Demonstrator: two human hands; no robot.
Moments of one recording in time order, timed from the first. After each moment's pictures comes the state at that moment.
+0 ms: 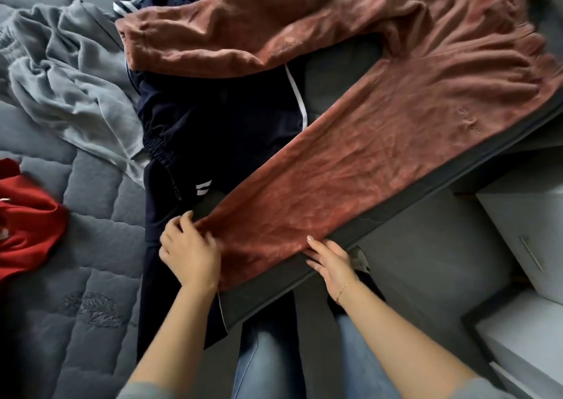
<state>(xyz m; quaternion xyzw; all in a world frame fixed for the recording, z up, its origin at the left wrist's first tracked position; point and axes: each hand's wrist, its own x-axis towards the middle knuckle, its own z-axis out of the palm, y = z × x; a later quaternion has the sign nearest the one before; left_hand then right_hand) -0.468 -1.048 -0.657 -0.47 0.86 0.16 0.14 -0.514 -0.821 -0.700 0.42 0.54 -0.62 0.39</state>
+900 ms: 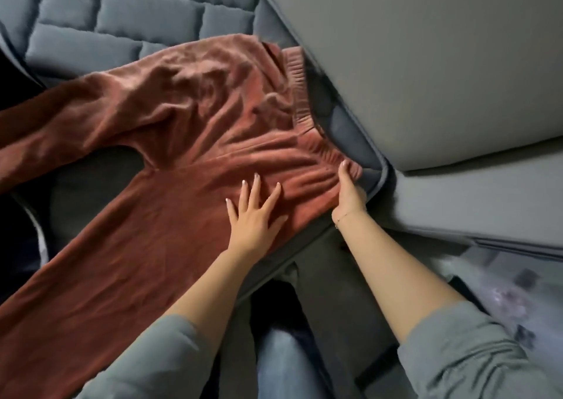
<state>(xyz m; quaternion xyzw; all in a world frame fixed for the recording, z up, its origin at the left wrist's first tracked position) -0.904 -0.622 -0.722 -0.11 0.92 0.28 0.24 -1.008 -0.467 -0.702 0.52 0.59 -0.59 0.17</state>
